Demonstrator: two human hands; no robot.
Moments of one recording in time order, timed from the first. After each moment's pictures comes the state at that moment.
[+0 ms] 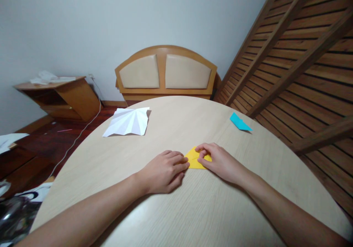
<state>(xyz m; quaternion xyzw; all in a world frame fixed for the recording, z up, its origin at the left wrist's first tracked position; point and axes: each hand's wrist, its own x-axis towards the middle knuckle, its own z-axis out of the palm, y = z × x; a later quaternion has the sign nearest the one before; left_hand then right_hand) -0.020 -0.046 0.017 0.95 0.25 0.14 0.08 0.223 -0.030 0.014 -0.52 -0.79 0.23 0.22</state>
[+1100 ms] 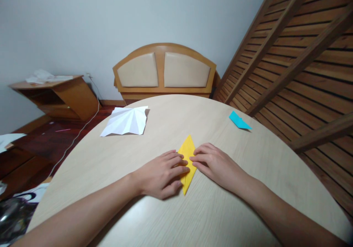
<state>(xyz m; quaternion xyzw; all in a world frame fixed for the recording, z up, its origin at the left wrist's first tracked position) -0.027 -0.048 0.019 0.97 0.20 0.14 0.10 0.218 -0.043 0.021 -0.41 -0.89 0.11 0.18</state>
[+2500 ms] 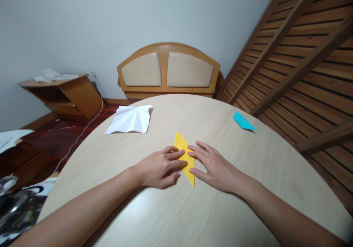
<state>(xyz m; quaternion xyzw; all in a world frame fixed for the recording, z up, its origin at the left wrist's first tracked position) -0.039 -0.035 0.016 0.96 0.20 0.14 0.10 0.217 -0.046 0.004 -0.41 -0.88 0.16 0.17</state>
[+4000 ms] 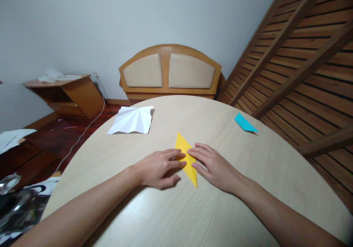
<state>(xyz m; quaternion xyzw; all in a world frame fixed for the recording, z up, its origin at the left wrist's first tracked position) -0.049 -0.034 0.016 0.96 0.22 0.12 0.13 0.213 -0.039 0.001 -0.38 -0.89 0.15 0.22</state>
